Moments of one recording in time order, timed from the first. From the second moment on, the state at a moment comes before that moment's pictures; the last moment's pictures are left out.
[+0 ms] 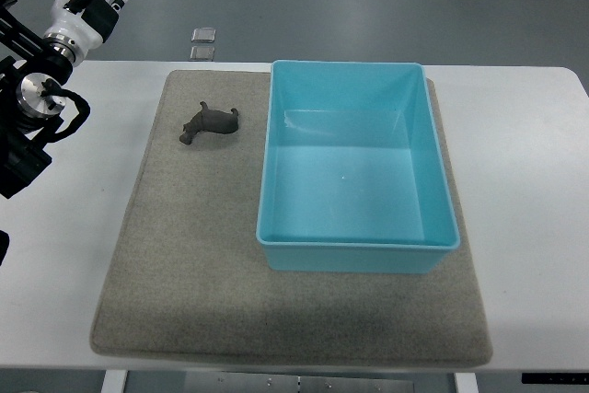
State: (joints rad) left arm -1.01 0.32 -0.63 -0.38 -0.24 -0.27 -0.23; right arm 0.01 0.00 -0.01 0.12 -0.02 0.13 0.06
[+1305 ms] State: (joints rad) left arm -1.01 0.33 -0.63 -0.38 -0.24 -0.39 -0.24; right arm 0.01 0.00 -0.01 0.12 -0.02 0.13 0.06
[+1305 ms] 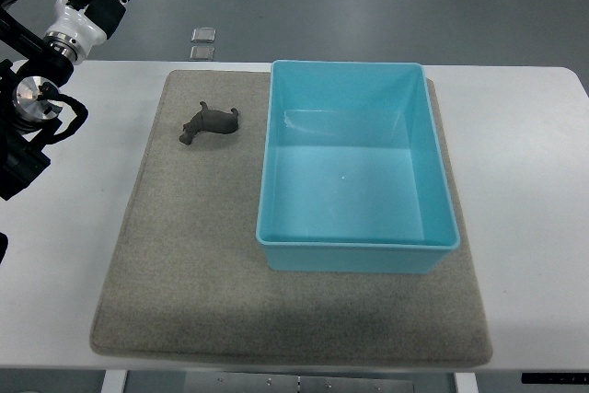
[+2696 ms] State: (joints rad) left arm -1.06 0.34 -0.56 -0.39 0.32 -0.44 -0.24; right arm 0.01 0.00 -0.01 0.12 -0.02 0.13 0.06
